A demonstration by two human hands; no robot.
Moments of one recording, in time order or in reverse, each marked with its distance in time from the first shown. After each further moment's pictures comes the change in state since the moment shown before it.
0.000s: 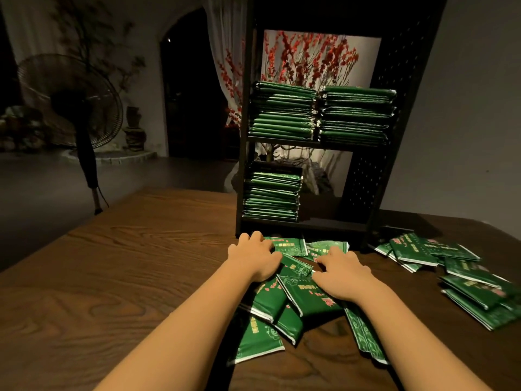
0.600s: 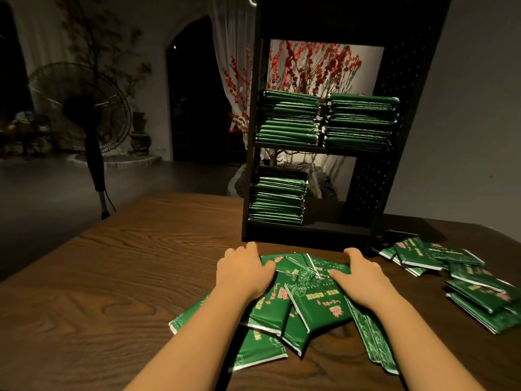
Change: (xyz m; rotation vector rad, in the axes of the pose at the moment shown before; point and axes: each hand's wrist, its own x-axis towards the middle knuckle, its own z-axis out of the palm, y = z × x) left_hand -0.044 -0.015 0.005 -0.125 0.230 -0.130; right_hand -0.013 0.021 0.005 0.300 0.158 0.138
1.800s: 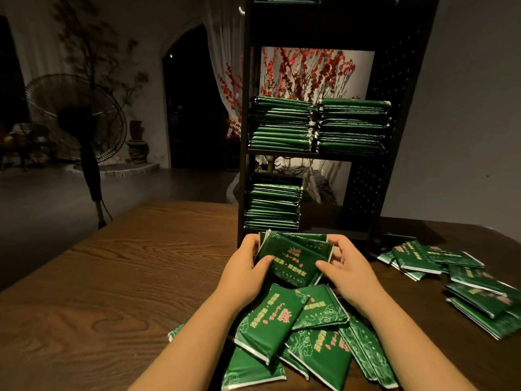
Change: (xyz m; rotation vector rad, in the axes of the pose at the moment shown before) left_hand 0.004 -0.003 0.002 -0.674 0.120 0.227; right_hand 0.007 -0.011 0.010 0.783 0.038 -0.393
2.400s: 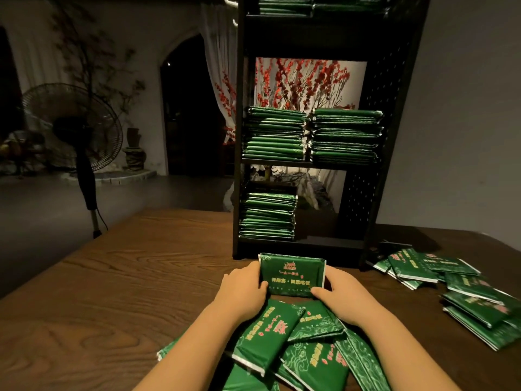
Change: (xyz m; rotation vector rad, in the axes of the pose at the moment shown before) left_hand 0.010 -0.002 0.009 0.478 -0.253 -0.126; right_hand 0.002 0.000 -0.004 -0.549 -0.194 0.109
